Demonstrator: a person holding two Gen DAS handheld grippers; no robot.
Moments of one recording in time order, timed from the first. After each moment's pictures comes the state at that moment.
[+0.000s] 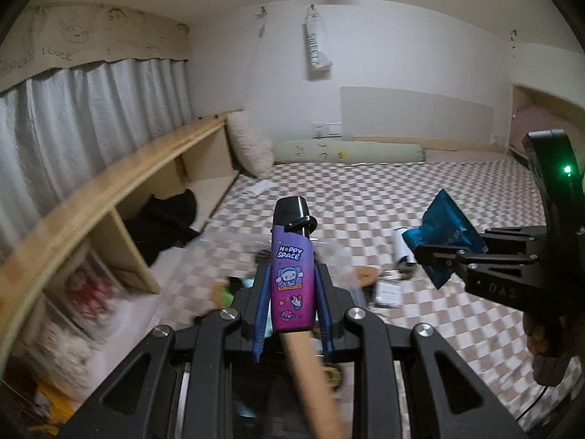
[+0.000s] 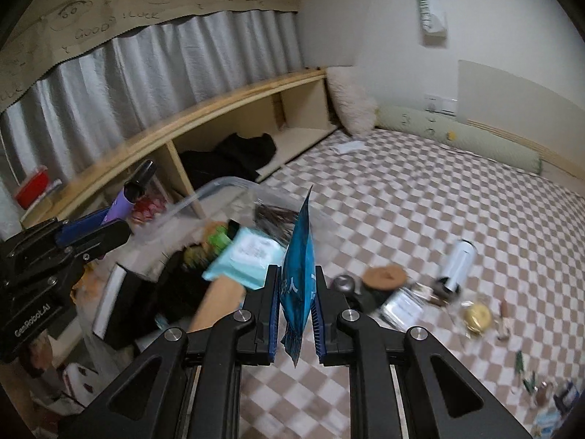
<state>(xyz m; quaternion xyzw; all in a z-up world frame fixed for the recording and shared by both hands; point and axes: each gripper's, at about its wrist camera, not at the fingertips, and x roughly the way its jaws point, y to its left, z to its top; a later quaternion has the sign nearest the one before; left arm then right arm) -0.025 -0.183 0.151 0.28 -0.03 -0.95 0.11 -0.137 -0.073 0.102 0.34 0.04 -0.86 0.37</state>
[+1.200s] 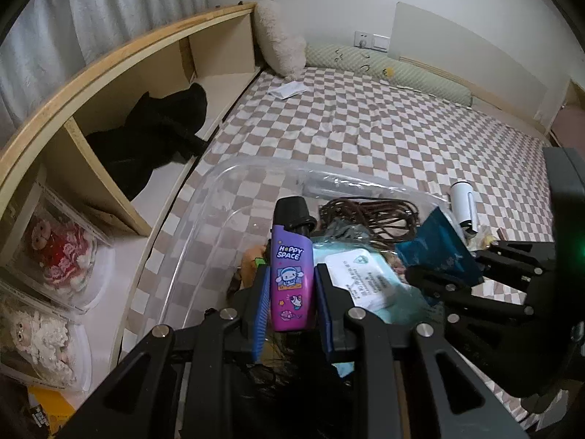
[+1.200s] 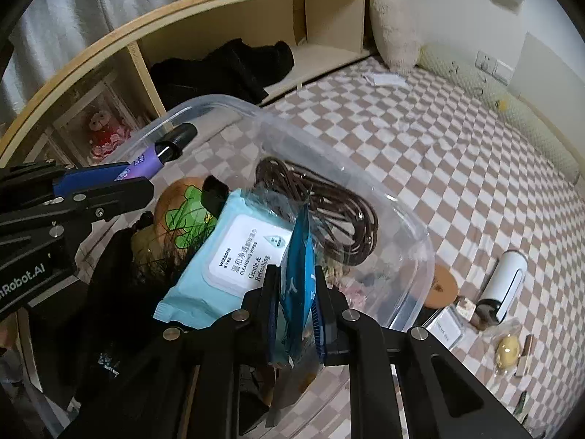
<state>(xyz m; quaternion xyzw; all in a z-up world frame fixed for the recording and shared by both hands) -0.152 -0.298 0.063 0.46 0.05 -0.88 0.13 -0.216 -0.208 0.015 0.46 0.15 -0.80 0.36</state>
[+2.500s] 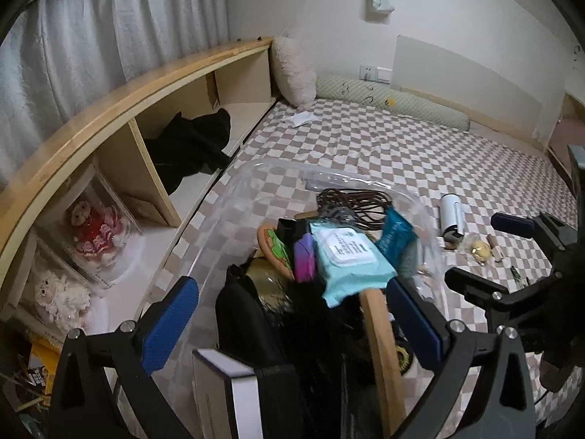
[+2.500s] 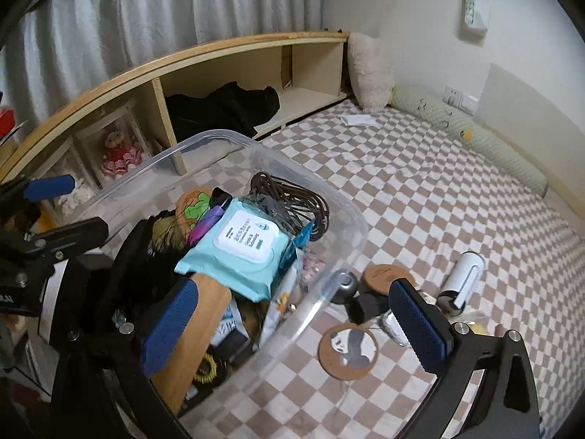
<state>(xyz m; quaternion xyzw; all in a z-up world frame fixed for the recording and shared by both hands) -0.048 -0.266 0.101 0.39 0.05 -0.91 0.15 -0.149 -0.140 0.064 0.36 0.15 -0.85 0.35</state>
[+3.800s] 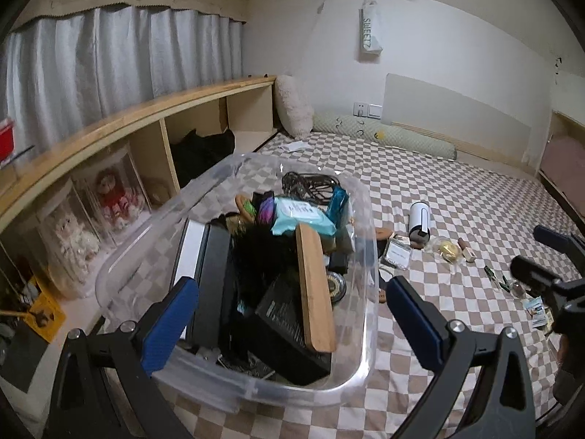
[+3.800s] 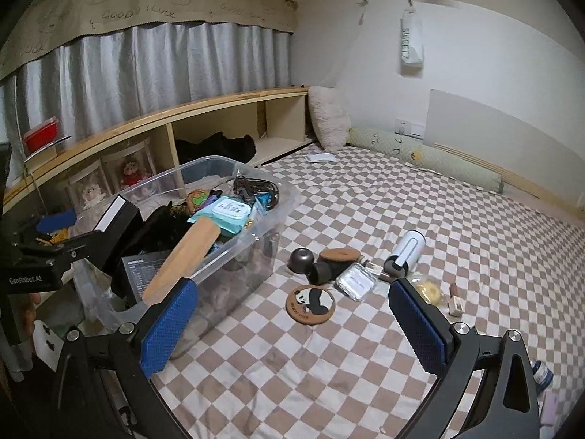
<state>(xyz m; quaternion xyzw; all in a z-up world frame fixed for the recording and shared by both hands) 0.069 -0.164 0.081 0.30 0.06 -0.93 0.18 -0.041 0.023 0.068 0.27 0.08 -0.90 0.32</state>
